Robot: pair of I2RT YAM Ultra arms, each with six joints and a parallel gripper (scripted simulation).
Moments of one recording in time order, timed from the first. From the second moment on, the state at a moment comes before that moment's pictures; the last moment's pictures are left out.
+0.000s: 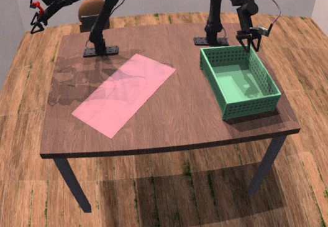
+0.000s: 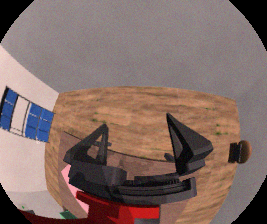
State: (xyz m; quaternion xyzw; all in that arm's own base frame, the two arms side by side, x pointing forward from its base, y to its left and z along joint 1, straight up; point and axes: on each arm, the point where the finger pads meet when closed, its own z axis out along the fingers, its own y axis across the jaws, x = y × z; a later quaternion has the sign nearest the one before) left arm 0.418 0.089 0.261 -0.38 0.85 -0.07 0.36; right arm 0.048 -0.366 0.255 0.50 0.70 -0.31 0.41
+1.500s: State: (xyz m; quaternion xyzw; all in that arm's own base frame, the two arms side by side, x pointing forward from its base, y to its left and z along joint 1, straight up) left arm 0.359 0.000 0.398 0.00 0.71 0.00 0.71; right arm 0.272 -0.231 0.400 0.22 0.67 -0.23 0.68
